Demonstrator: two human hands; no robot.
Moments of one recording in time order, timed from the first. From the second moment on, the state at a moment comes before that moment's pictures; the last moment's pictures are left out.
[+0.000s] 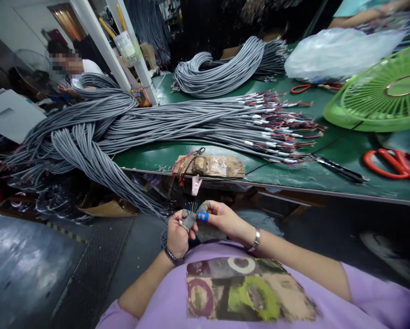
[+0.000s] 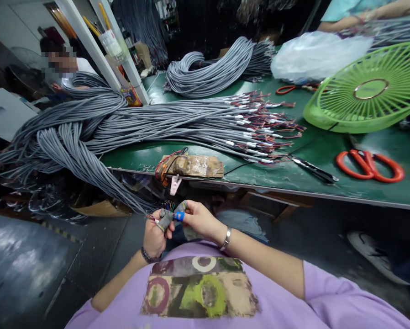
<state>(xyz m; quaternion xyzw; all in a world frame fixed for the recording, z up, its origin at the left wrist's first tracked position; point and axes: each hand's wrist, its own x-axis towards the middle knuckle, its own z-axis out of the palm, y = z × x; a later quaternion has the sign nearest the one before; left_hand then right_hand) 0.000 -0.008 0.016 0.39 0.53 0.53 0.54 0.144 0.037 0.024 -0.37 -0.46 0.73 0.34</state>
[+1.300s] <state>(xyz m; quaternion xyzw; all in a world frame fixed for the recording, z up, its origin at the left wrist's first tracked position) -0.016 0.040 0.020 0.31 0.40 0.43 0.75 0.125 0.092 0.021 -0.33 -0.32 0.78 0.42</state>
